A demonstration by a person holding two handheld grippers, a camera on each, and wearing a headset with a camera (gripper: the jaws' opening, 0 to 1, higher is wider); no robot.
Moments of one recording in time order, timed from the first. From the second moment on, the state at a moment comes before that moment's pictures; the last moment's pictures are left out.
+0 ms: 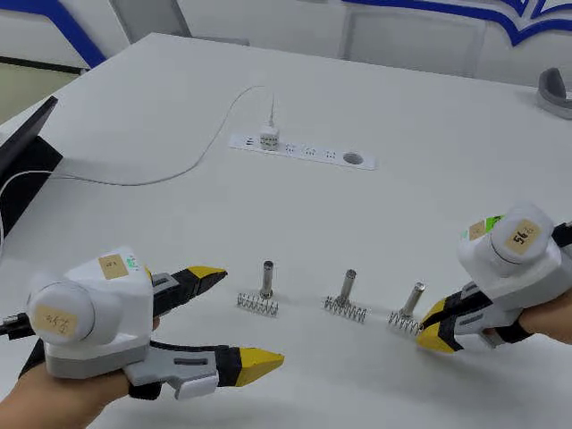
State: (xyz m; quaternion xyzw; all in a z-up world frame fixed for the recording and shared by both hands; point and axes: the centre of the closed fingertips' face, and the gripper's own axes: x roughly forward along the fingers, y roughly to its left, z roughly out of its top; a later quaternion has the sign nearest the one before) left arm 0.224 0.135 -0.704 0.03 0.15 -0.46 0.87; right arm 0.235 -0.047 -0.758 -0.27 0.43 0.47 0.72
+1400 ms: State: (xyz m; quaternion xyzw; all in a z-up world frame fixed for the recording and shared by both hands) left arm 0.203 0.082 -0.707 0.06 0.13 -0.54 0.83; right arm 0.200 0.060 -0.716 -0.35 0.34 0.59 0.64
